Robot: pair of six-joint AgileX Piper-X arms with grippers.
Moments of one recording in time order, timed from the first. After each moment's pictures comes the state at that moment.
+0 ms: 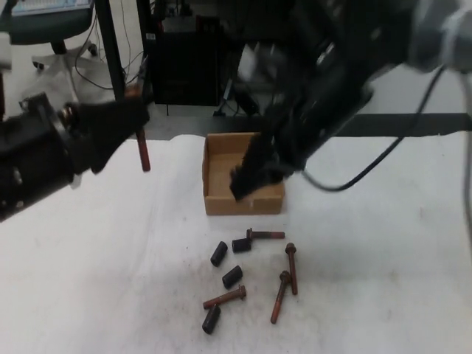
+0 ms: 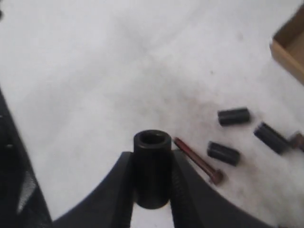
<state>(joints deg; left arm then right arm) -7.5 52.4 -27.7 -22.2 45.5 -29.4 30.5 94.9 -83.1 52.8 -38.8 -9.2</state>
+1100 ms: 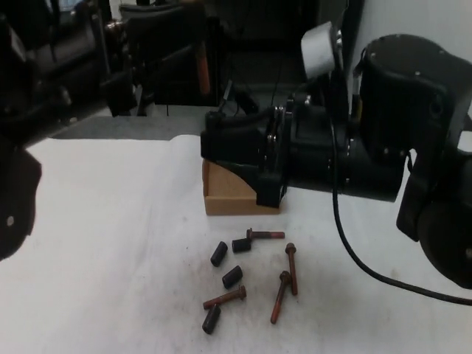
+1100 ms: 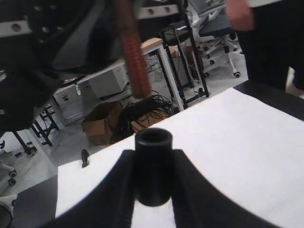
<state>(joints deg) -17.4 69.7 -39.8 -48.0 54.5 -29.0 37.7 76.2 -45.2 -22.9 -35.2 15.5</state>
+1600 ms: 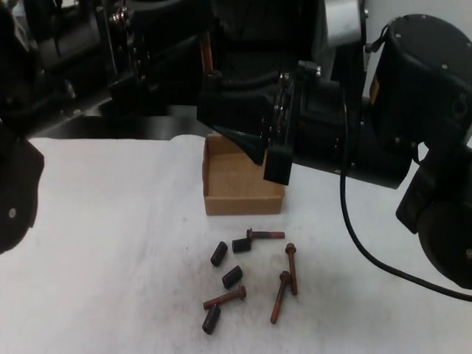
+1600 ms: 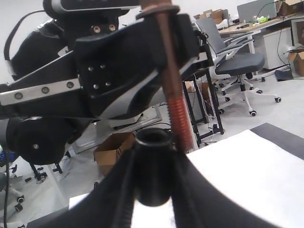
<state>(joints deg) -17.4 69.7 -40.2 -48.0 54.3 -27.4 37.7 76.2 -45.1 -31.0 -36.0 19.6</state>
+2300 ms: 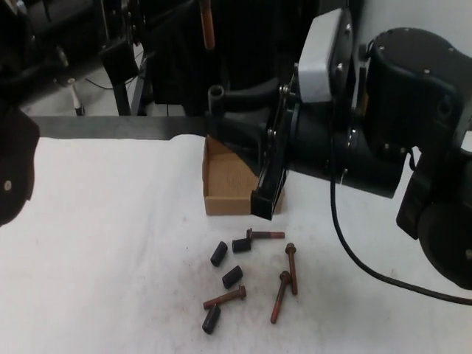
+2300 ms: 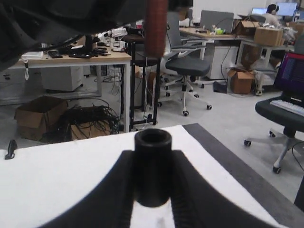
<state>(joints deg) -17.4 69.7 -44.1 -48.1 55.8 -27.4 37.7 76.2 -45.0 -26.6 -29.1 -4.3</state>
